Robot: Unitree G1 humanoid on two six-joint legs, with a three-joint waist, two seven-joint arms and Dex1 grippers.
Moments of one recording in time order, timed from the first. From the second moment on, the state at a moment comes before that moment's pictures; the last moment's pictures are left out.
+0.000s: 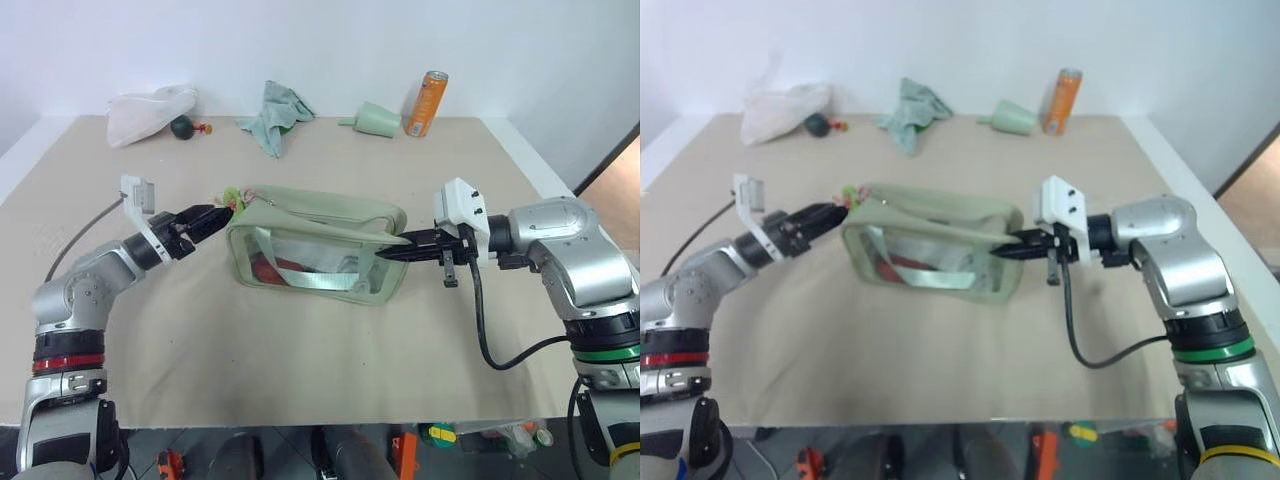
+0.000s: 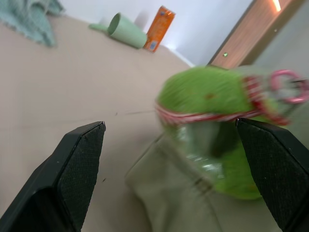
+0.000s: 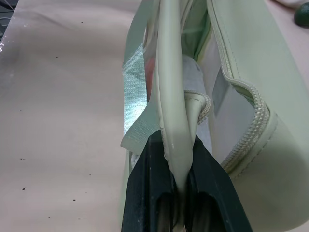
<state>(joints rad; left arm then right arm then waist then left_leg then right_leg) -0.58 0.54 0.27 0.27 -0.76 0.69 -0.81 -0.67 -0.83 0.10 -0.06 0.35 0.37 1.32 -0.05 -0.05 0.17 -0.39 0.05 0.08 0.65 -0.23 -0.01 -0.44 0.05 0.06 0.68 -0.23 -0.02</state>
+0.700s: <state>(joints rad) -0.69 0.48 0.28 0.31 -0.76 0.68 -0.83 -0.65 -0.83 0.08 -0.09 0.35 0.39 1.28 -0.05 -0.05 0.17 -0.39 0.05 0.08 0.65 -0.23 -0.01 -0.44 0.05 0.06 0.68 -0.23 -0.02</state>
